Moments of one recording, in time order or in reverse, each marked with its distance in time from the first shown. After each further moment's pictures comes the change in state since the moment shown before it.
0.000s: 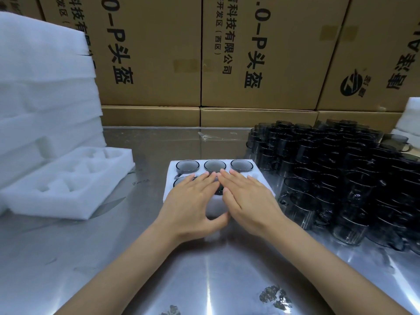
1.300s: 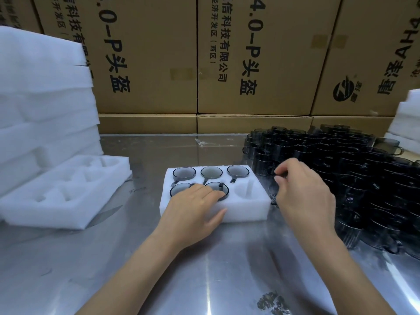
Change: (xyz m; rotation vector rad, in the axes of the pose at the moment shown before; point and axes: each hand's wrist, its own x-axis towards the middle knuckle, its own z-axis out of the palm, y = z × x) left_hand 0.004 0.001 0.000 -0.011 0.077 0.117; right_hand -0.036 0.015 -0.058 -0.076 0.517 0.501
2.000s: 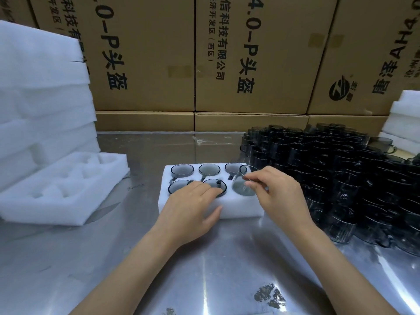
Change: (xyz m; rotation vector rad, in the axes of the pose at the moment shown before) left_hand -0.002 -0.001 0.000 0.000 -0.030 -0.008; right_hand 0.001 0.006 0.031 0.292 -0.082 -0.304
